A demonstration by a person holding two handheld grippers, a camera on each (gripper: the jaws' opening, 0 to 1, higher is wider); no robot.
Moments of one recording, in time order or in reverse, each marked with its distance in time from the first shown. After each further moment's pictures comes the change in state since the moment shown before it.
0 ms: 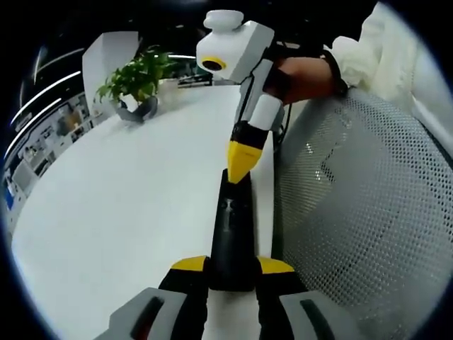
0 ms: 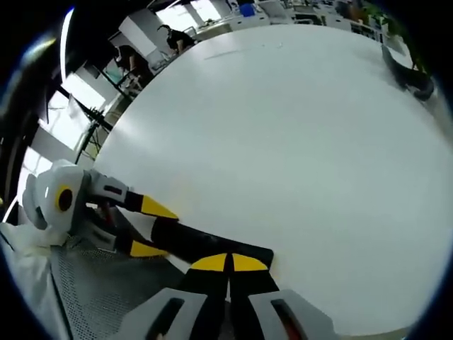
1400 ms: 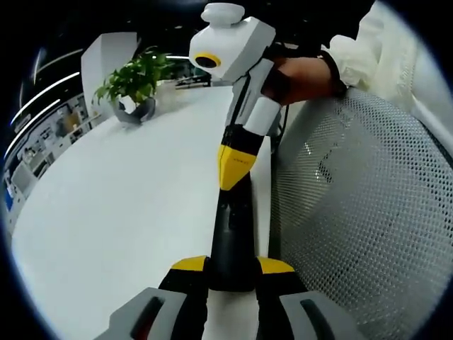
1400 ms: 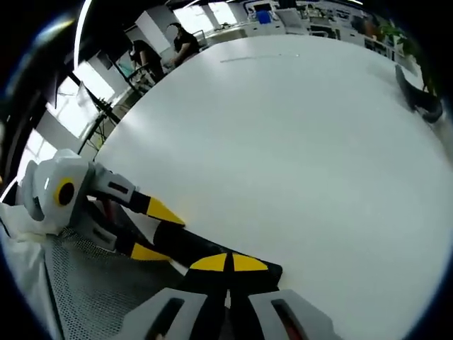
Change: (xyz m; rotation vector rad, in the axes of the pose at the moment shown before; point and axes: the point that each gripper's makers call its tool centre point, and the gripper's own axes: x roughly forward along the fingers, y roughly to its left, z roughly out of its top) left arm 0.002 -0.004 0.003 0.008 -0.006 -0.007; right arm 0.007 0.008 0.004 -0.118 -0.015 -0.008
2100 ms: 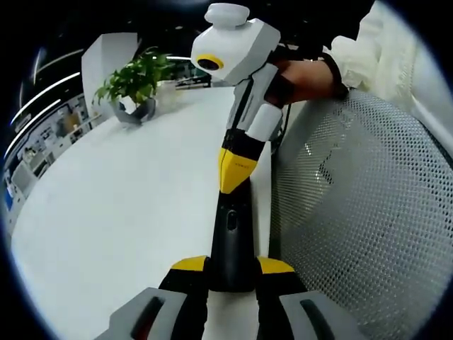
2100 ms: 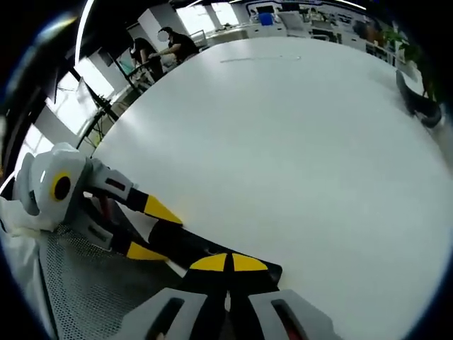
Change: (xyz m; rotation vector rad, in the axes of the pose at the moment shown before) left arm 0.001 0.000 0.000 -0.001 -0.004 0.000; right arm 0.000 -0.002 0.001 -0.003 -0.016 -0.014
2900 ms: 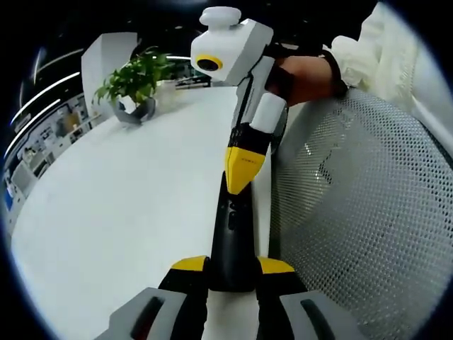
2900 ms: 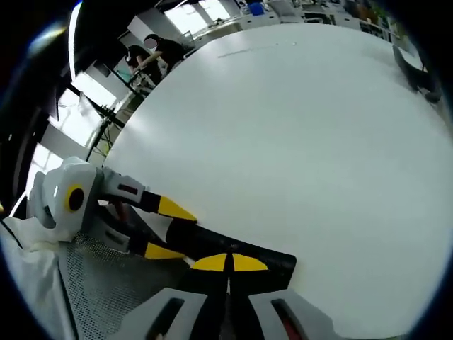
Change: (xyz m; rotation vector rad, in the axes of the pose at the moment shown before) left arm 0.000 0.000 0.000 0.000 0.003 -0.001; right arm -0.002 0.013 -0.007 0.084 0.049 0.093
